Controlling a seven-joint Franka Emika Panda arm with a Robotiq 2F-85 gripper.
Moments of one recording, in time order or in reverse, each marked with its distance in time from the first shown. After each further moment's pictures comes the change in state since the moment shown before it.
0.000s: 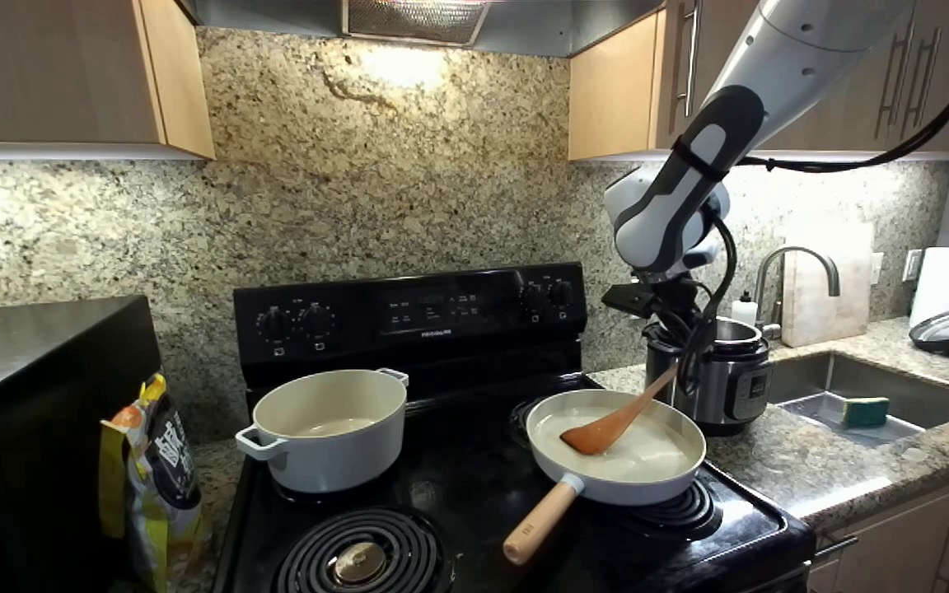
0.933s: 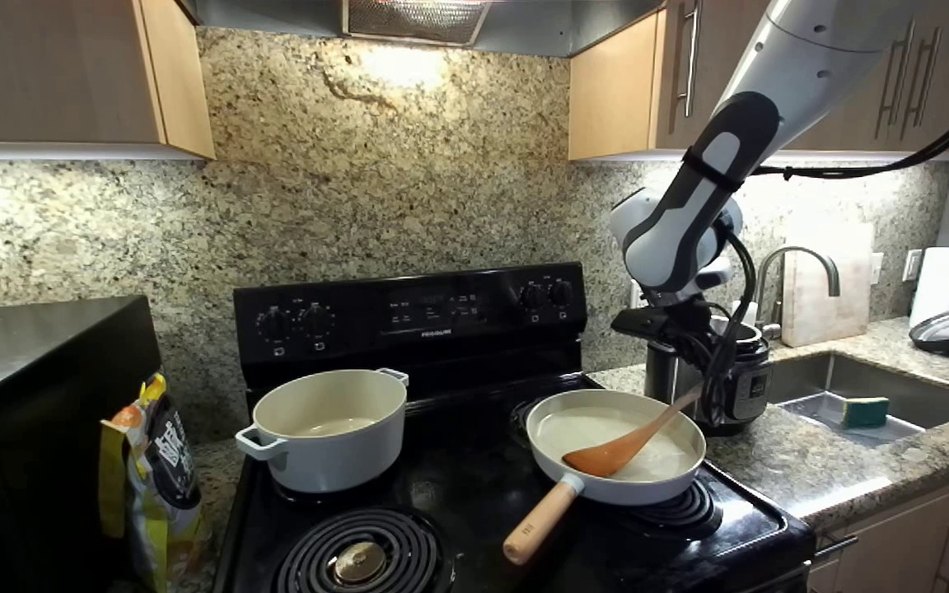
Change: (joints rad) arm 0.020 -0.039 -0.014 -0.126 -0.002 0.000 -0.007
